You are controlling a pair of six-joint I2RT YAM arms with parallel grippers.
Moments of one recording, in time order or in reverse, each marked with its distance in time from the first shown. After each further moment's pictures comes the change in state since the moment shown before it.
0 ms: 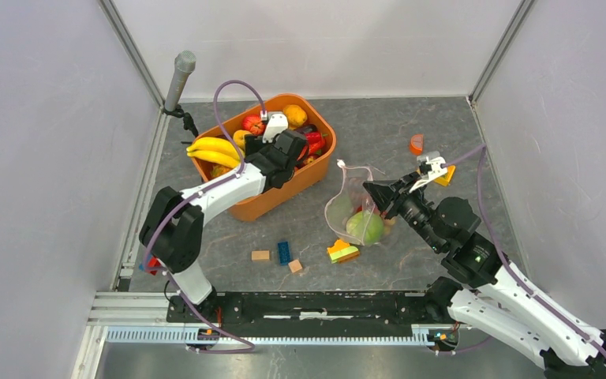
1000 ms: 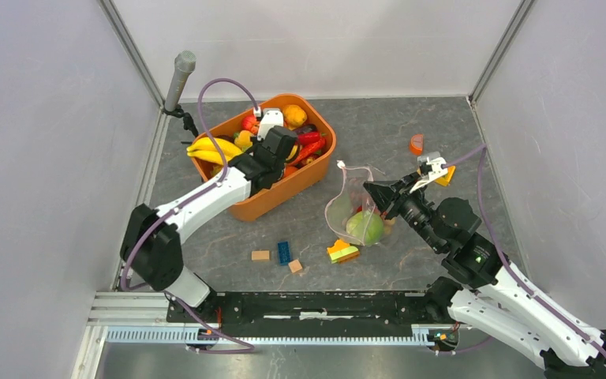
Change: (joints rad) left arm -0.006 -0.117 -0.014 -0.066 0.132 0.030; right arm 0.000 -0.002 -0.002 -0.002 0.005 0.001
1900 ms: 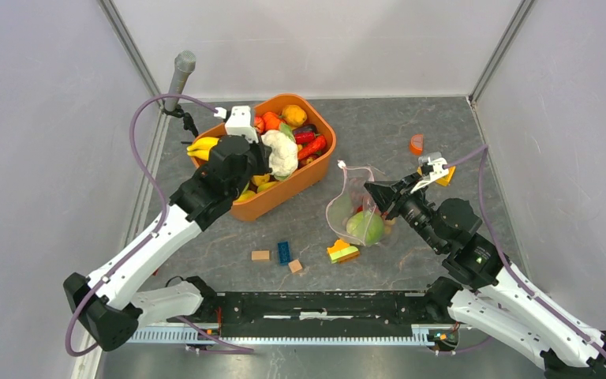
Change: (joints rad) left arm -0.019 -0.472 -0.104 0.051 0.350 0.000; right arm 0.000 -0.008 -0.002 -0.007 0.007 0.006
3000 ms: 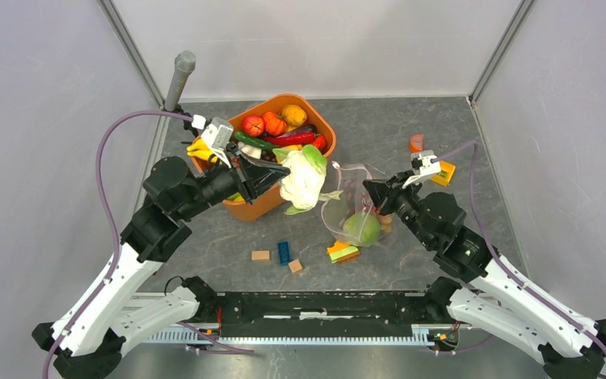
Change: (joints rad) left arm 0.000 -0.294 0.000 0.069 0.703 -0.061; right arm 0.002 0.068 -0.009 0.002 0.085 0.036
